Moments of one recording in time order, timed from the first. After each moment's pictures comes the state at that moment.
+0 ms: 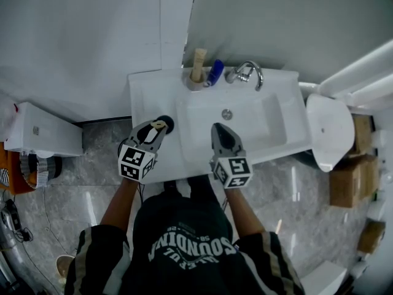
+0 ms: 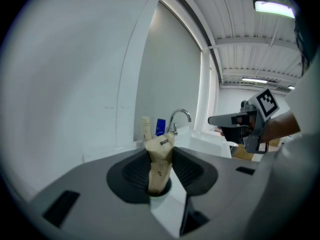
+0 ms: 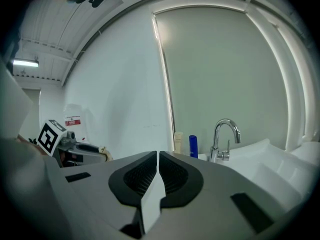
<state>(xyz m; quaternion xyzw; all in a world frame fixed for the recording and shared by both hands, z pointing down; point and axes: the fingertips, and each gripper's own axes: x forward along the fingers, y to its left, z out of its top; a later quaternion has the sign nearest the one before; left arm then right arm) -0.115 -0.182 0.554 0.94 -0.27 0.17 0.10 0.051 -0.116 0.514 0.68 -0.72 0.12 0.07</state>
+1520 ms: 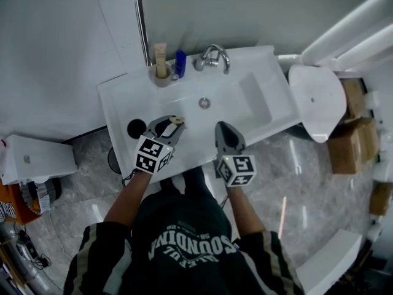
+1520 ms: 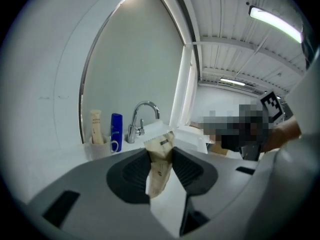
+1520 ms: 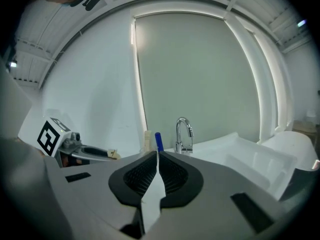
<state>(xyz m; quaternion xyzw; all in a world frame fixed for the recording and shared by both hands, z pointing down) 0.041 -0.129 0.560 0.97 -0.12 0.20 0.11 0.146 -0.051 0.523 0.75 -0.64 0.16 0.04</state>
